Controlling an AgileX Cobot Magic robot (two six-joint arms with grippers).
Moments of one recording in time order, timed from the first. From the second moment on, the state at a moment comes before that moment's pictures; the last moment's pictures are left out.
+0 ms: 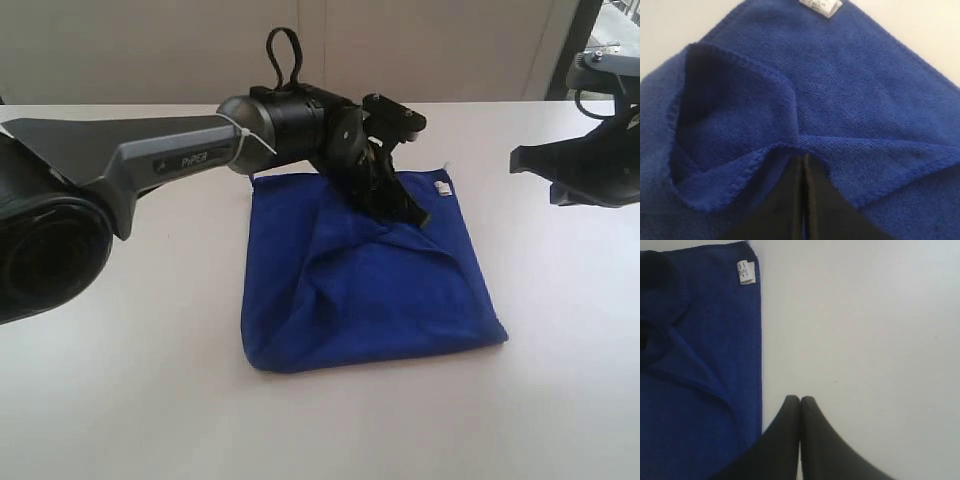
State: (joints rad) left arm -0.76 2.37 -2.01 -0.06 0.62 0.11; right arm -0.10 1.55 -0.97 0.15 0.47 0.01
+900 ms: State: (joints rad) left arm -0.76 2.40 -2.01 -0.13 0.60 0.10; right arm -0.10 1.55 -0.97 0.15 0.46 0.01
